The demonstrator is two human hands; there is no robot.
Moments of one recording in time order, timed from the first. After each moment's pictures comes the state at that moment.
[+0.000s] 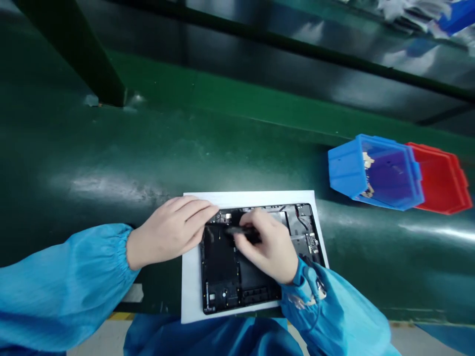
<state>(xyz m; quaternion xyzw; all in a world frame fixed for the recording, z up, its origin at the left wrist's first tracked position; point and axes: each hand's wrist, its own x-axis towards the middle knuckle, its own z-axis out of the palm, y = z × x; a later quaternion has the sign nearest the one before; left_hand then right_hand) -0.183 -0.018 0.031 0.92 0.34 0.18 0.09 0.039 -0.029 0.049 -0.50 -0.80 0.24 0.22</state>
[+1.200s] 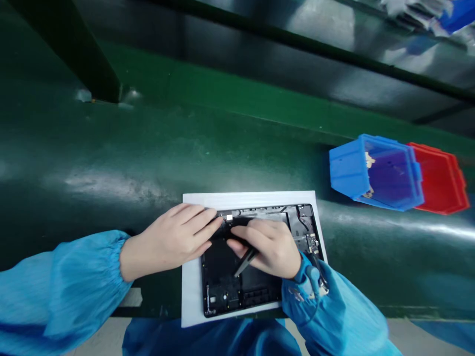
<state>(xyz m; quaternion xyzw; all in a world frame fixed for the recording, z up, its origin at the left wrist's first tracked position) -0.184 -0.023 0.030 0.95 0.30 0.11 0.06 0.043 -0.020 0.042 -0.33 -0.91 0.13 0.22</state>
